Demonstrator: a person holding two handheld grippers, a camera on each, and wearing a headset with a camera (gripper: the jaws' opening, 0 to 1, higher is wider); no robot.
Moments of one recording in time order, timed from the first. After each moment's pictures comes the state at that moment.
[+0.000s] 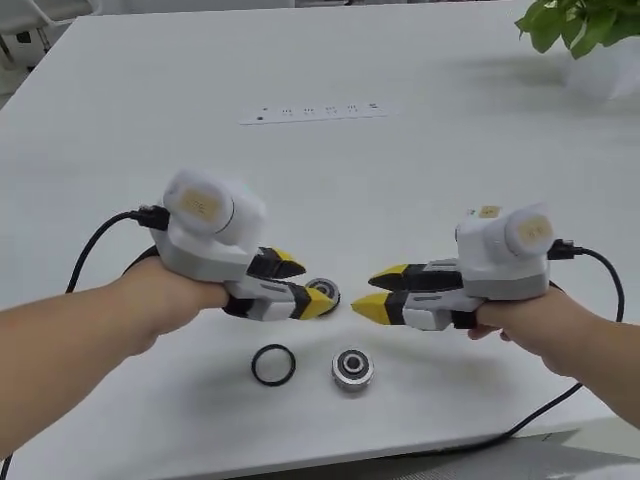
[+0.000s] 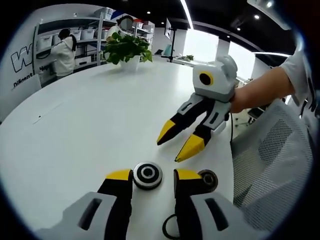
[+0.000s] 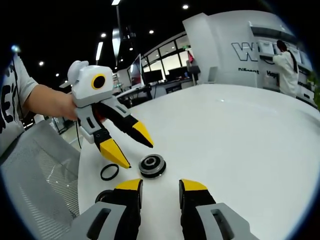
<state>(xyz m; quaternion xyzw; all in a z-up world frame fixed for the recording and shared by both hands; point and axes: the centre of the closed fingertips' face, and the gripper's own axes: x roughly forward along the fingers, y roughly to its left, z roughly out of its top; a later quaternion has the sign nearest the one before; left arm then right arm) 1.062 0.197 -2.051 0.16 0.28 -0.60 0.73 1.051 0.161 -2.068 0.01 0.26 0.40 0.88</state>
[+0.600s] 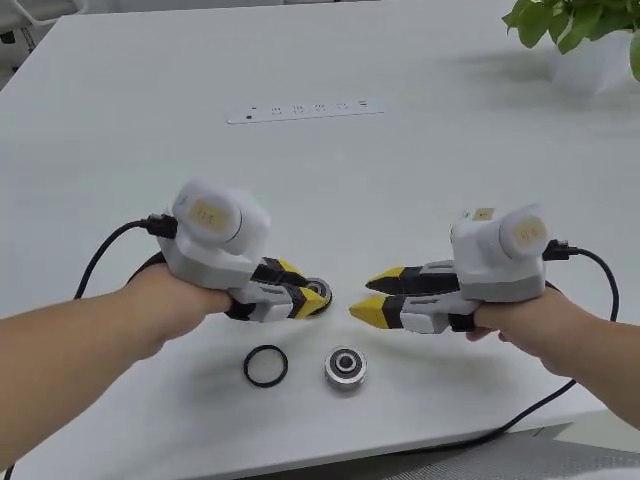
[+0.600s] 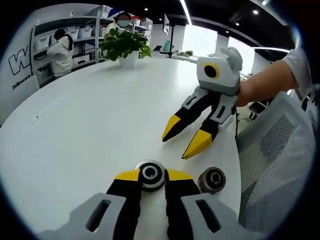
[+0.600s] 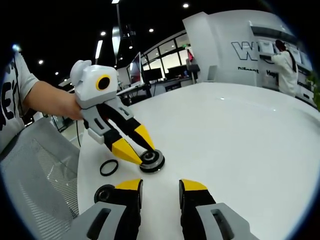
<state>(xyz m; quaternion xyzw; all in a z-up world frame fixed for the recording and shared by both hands) 1.068 0.193 -2.065 0.18 0.29 -0.59 0.73 1.046 0.157 -2.072 0.01 0.27 0.40 0.88</state>
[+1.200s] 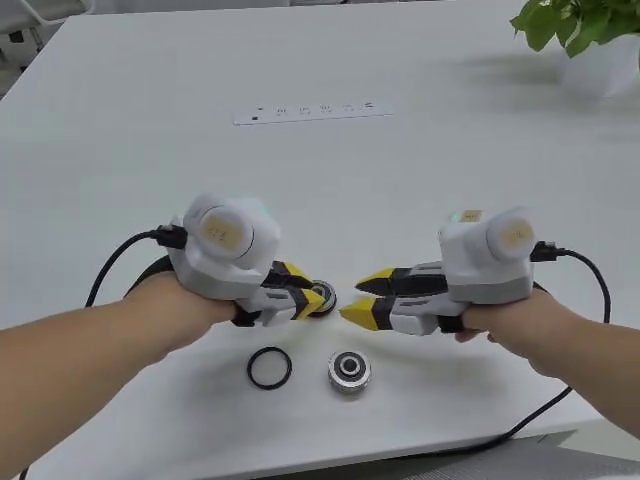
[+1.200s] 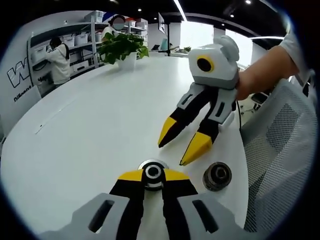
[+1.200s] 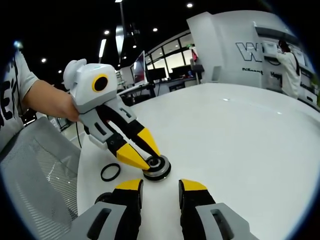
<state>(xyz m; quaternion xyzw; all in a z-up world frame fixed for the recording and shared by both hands) 1.070 0.194 -2.065 0.22 0.26 -0.59 0.73 1.053 0.176 -2.073 0.00 0.27 0.41 0.87</state>
